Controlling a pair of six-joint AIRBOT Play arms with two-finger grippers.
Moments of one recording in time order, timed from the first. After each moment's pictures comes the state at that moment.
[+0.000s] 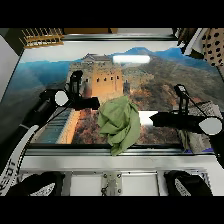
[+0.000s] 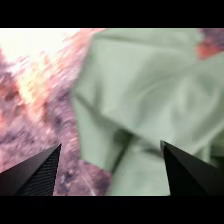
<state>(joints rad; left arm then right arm) -0.35 -1.28 1.06 1.25 -0.91 -1.70 0.08 -0.74 0.71 -0.97 1.00 1.33</state>
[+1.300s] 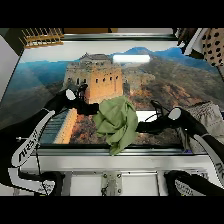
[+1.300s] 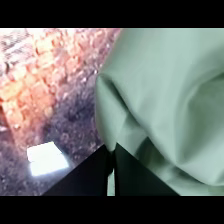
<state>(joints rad) -0.26 -1.61 1.13 1.03 -0.95 -1.52 0.16 -1.25 0.70 -0.96 1.00 1.40</state>
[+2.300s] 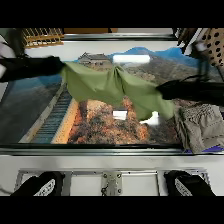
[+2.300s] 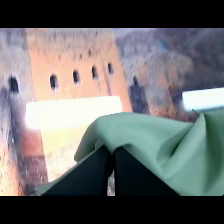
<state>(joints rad) -0.06 -1.08 1.48 1.12 -1.04 -1.52 0.06 -0.86 1.24 -1.03 1.12 1.30</state>
